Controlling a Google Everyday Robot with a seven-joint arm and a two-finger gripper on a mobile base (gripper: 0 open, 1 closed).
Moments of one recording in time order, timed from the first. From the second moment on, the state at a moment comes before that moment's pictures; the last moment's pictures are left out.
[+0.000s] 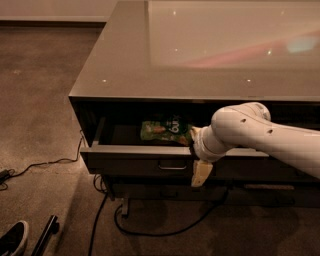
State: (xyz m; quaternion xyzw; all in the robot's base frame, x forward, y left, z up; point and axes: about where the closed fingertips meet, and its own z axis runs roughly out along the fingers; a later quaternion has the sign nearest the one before) arm 0.556 -0.120 0.647 -0.69 0.69 -0.01 0.22
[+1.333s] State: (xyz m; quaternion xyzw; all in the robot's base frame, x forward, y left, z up) arm 0.527 -0.137 0.636 -0.70 0.70 -0.02 0.16
